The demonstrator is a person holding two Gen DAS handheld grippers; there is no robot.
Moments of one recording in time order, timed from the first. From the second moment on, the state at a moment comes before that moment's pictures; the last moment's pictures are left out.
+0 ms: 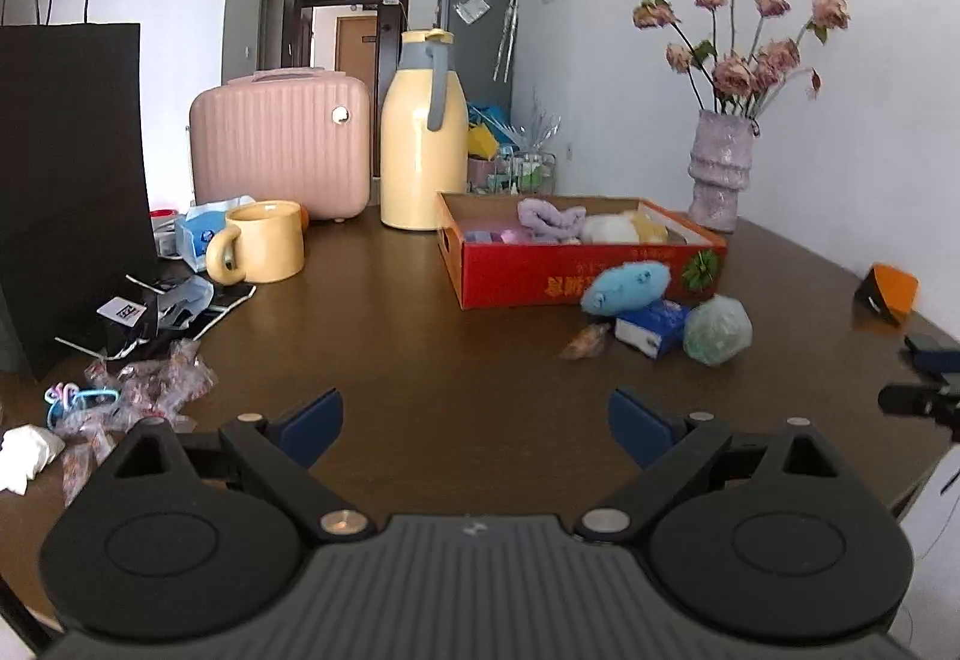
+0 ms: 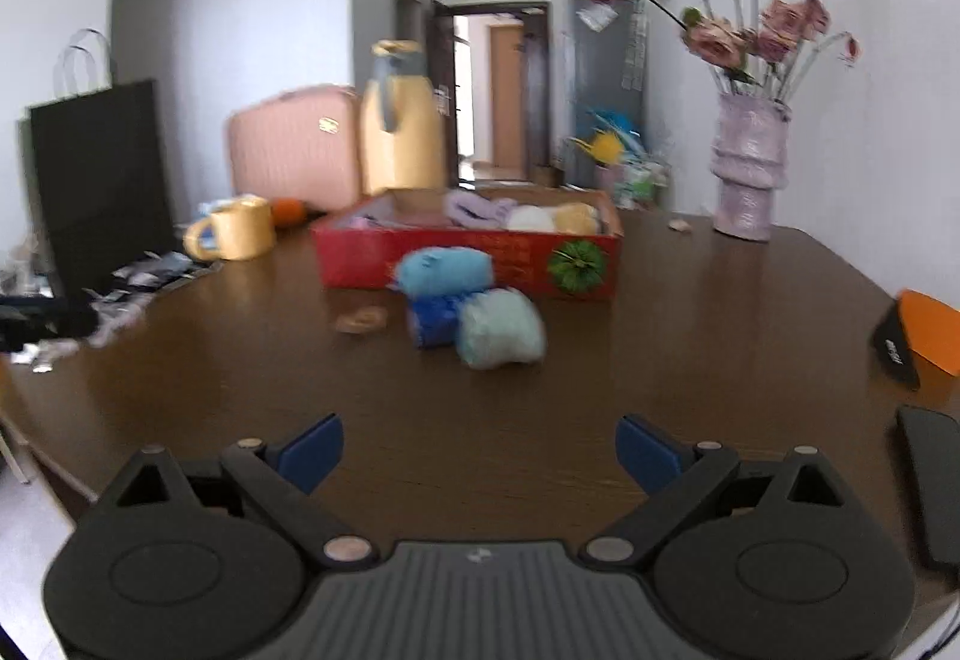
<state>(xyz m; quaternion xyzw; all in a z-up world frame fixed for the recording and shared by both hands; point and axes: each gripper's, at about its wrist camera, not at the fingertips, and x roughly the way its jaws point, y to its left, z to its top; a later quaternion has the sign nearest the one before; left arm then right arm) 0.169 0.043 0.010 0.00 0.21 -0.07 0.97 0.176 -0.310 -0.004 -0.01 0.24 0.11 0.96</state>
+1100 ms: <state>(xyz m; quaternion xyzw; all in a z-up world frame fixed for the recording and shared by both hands) 0.474 -0.009 -0.072 -0.33 0.40 -0.28 0.81 0.458 -0.287 -0.051 0.23 0.30 0.19 0.91</state>
